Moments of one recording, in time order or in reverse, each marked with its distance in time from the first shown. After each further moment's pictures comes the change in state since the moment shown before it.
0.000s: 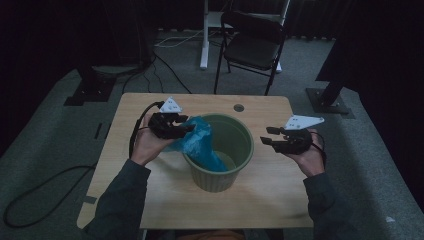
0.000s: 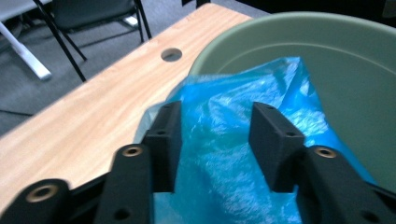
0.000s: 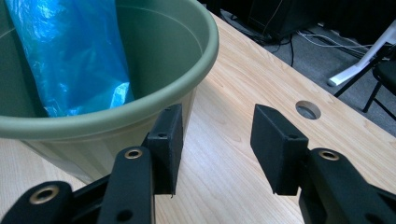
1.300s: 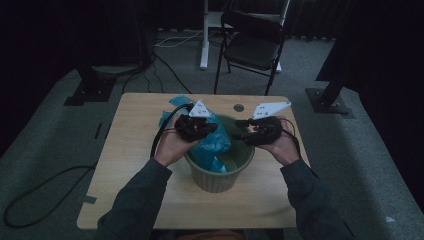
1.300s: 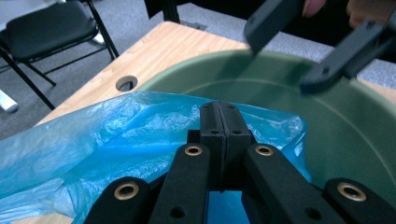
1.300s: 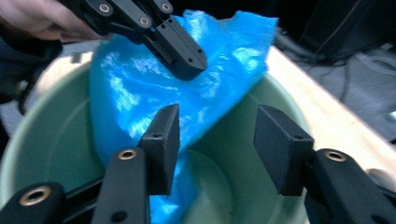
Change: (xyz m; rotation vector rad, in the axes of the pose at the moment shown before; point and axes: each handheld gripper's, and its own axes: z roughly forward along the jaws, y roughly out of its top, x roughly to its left) left arm -0.054 0.041 0.026 -0.031 -0.079 0.111; right arm 0.036 0.072 0.046 -0.008 0.199 -0.057
